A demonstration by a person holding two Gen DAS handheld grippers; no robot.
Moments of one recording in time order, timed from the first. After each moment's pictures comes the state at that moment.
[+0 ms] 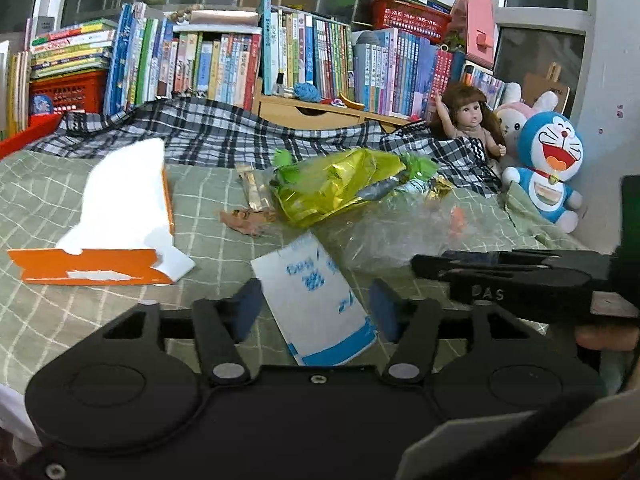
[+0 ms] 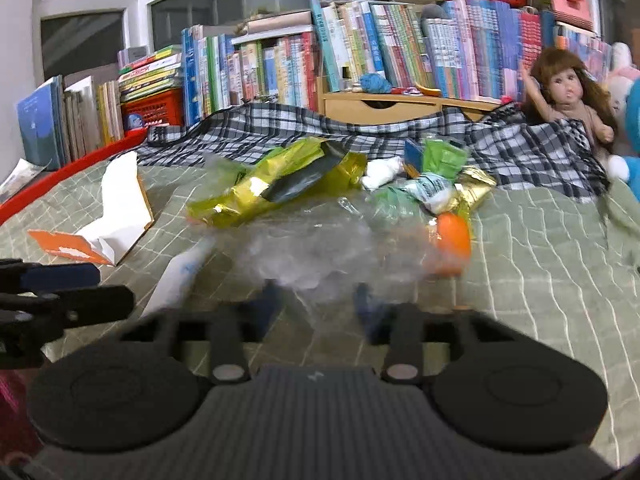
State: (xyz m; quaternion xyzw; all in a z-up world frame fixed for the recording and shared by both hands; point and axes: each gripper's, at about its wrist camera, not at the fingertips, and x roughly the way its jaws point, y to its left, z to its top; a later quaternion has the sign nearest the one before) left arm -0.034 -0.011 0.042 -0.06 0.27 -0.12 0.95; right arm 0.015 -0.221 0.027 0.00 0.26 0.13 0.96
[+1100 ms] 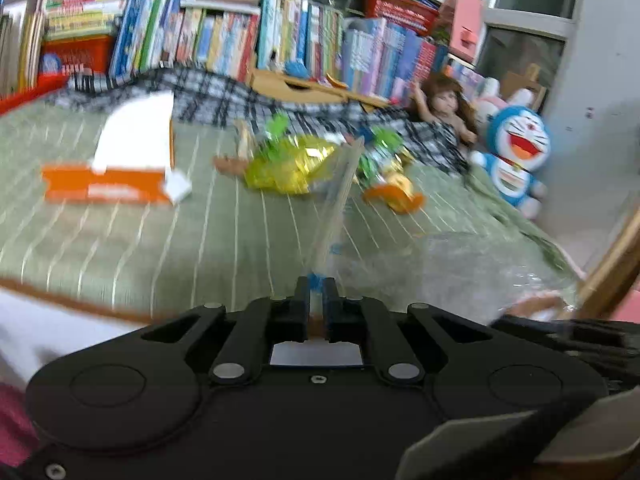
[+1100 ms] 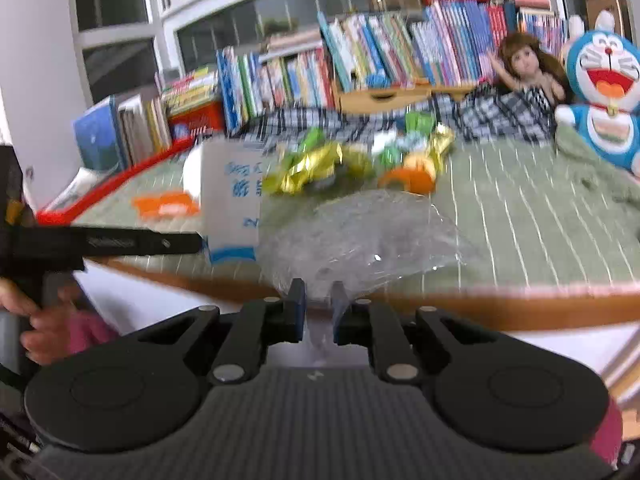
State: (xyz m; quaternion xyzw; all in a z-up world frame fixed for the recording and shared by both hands) left arm -0.126 -0.002 0.047 -0.11 0.31 -0.14 0.94; right arm -0.152 -0.262 0.035 0.05 0.29 0.18 0.94
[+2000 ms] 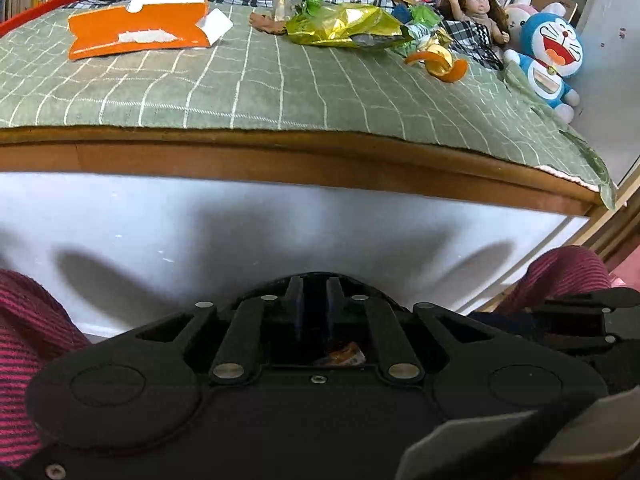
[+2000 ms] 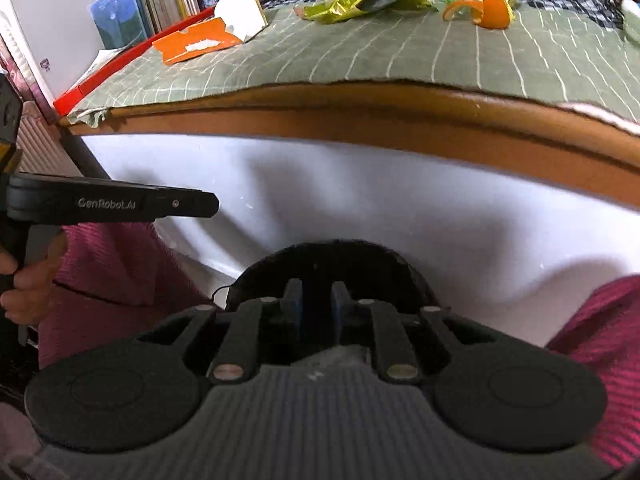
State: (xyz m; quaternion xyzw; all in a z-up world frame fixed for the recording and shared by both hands) left arm -0.156 0.004 -0.034 -0.07 0.42 -0.10 0.90; right arm -0.144 -0.224 -0.040 0.01 0.42 0.23 0.87
